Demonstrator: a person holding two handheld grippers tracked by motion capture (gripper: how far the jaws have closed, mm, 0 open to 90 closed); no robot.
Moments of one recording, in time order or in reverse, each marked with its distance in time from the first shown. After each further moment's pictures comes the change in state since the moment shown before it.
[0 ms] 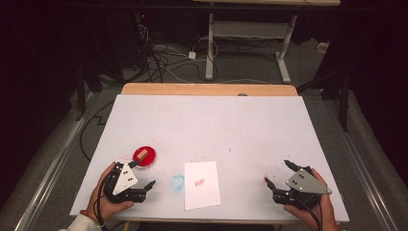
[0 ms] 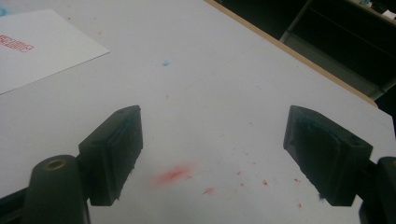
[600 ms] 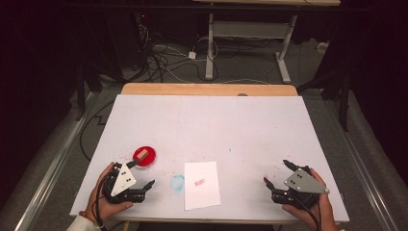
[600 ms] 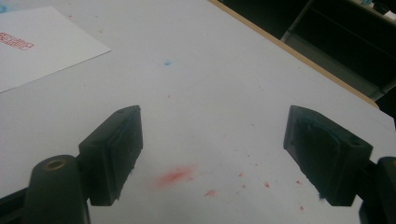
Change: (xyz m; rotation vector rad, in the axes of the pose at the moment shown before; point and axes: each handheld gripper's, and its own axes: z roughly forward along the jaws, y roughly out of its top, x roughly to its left) left arm 0.000 0.000 -0.002 -0.009 0.008 -0.003; right arm 0.002 0.002 0.002 0.007 0.002 -0.007
